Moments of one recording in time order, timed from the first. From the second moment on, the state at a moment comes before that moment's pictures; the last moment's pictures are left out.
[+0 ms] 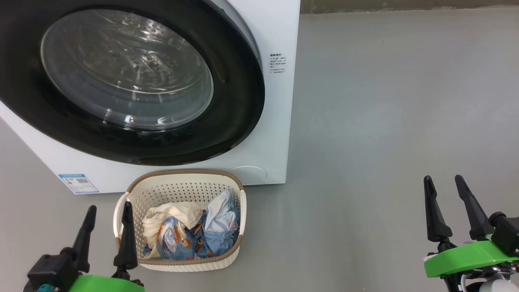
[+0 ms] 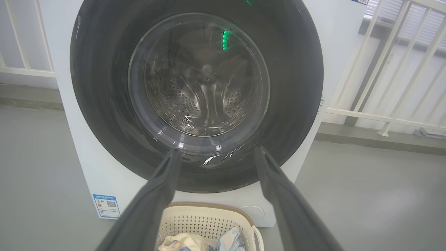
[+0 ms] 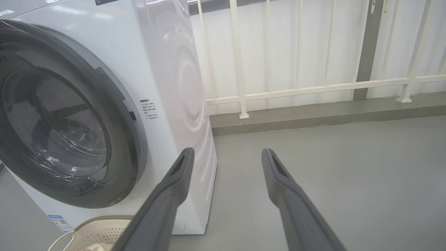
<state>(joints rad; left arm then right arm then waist) -0.07 0.20 -0.12 0.16 -0.45 -0.02 -0.22 -0.01 -0.09 -0.08 0.10 0.28 0.13 -0.19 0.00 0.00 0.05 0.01</state>
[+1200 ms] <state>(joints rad) -0.15 0.15 -0.17 0.19 -0.46 -0.03 -0.24 -0.47 -0.19 0.14 0.22 0.97 0.13 -0.19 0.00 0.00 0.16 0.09</state>
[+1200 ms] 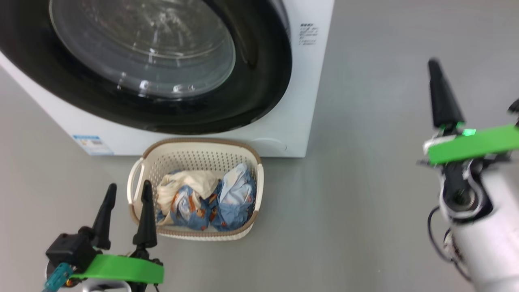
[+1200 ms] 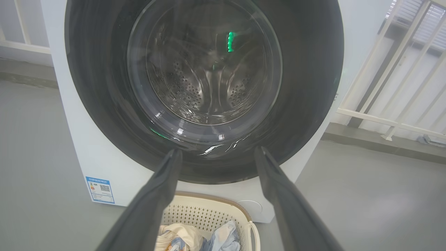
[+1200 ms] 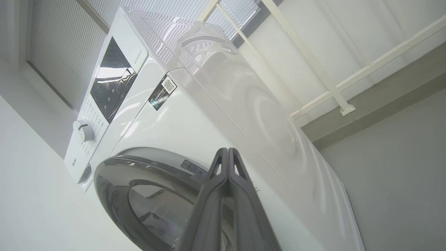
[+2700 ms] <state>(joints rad) -0.31 0.04 -0.17 0.27 -0.44 -0.12 -0.25 -0.98 -0.44 0.27 0.39 1.66 0.13 0.44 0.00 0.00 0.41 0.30</state>
